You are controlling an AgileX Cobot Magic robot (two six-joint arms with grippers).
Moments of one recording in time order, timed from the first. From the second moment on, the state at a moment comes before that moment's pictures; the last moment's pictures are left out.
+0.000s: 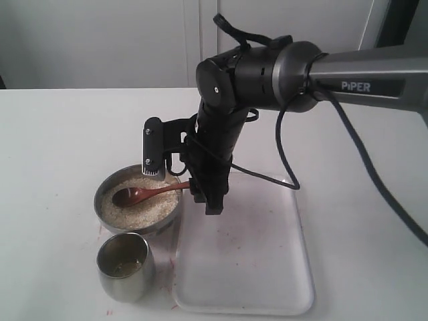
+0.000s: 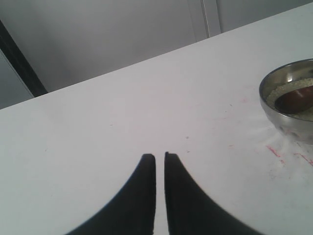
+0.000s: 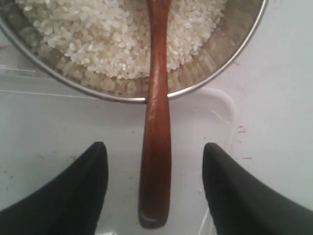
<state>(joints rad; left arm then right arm) 0.03 0.00 0.01 0.02 0.03 0.16 0.55 2.01 -1.54 0.01 0.84 -1.01</state>
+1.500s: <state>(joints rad) 0.03 0.00 0.01 0.02 0.03 0.16 0.57 1.96 -1.54 0.09 0.94 -0.97</state>
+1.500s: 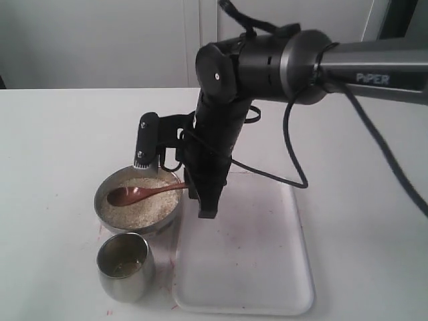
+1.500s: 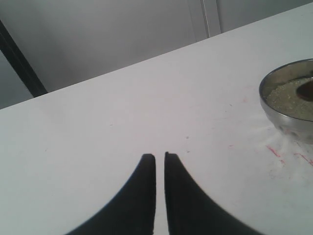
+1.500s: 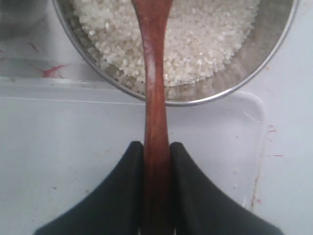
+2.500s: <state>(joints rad) 0.03 0.00 0.01 0.02 0.03 0.16 1.00 1.88 -1.52 -0.95 1.22 -0.09</state>
